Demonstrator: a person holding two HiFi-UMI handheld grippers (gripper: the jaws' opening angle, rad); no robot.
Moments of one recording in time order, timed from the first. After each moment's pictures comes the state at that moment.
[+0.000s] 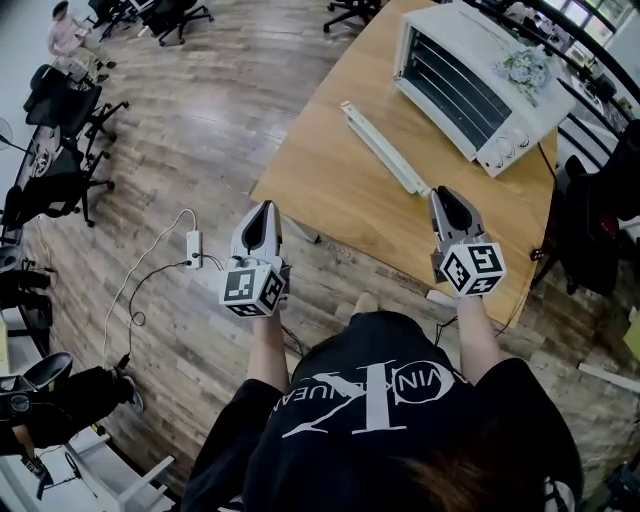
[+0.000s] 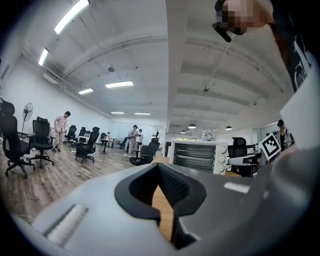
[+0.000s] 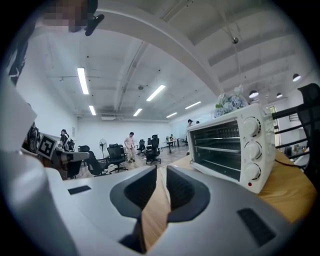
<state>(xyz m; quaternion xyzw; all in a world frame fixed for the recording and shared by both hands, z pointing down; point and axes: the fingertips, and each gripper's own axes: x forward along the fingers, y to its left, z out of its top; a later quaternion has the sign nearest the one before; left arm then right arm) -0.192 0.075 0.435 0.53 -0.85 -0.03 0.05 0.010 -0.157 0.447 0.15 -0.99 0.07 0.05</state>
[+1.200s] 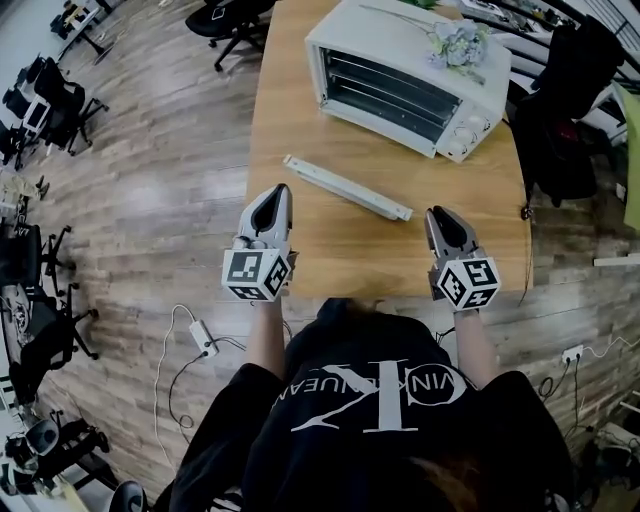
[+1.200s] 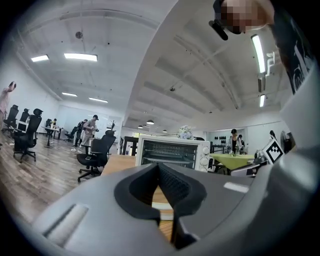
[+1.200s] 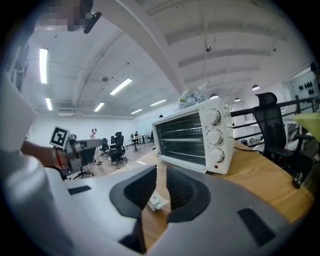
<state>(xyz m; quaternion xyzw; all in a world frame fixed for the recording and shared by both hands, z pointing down) -0.247 -0.144 0.425 0.75 -0.65 -0.01 0.06 0.025 -0.196 0.477 0.37 -0.92 0.12 0.08</state>
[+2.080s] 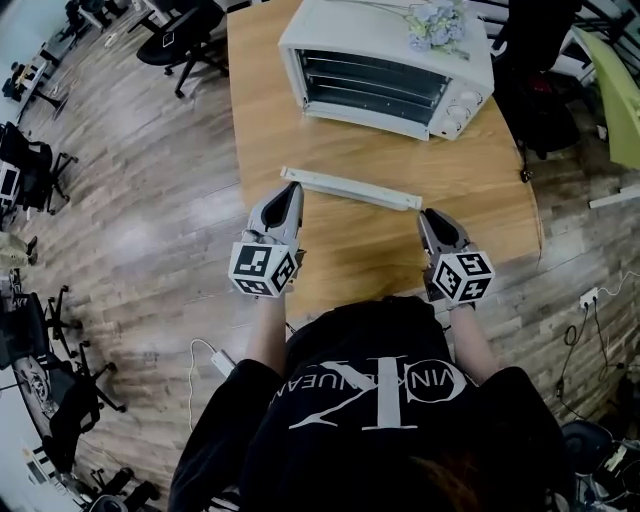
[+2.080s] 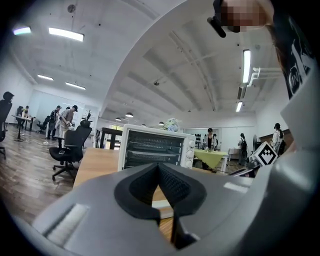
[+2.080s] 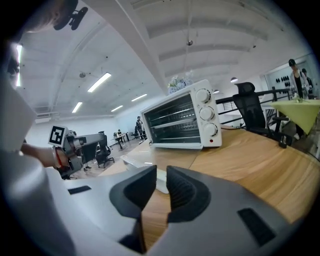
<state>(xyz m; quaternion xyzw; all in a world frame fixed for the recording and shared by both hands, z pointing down) -0.250 -0.184 0.450 0.84 -0.53 0.01 0.08 -0.003 -0.169 0.523 0.45 -0.86 0.20 0.10</state>
